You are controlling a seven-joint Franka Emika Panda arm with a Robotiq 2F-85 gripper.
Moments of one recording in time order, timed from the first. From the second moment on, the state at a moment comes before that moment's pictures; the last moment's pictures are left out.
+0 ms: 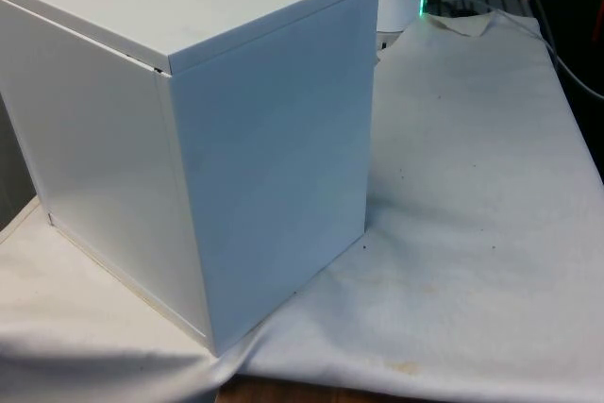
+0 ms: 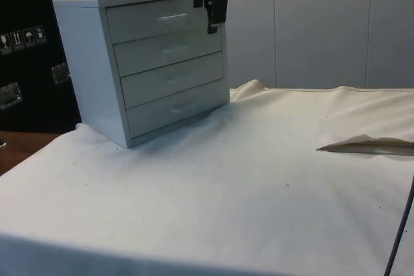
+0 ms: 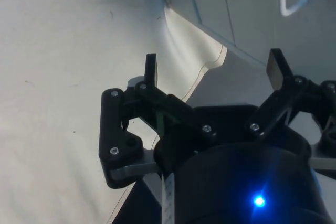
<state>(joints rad) 0.82 -0.31 -0.88 -2.41 -1.05 2.37 -0.05</state>
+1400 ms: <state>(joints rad) 0.82 -0.12 -0.92 -2.33 -1.05 2.58 -0.07</state>
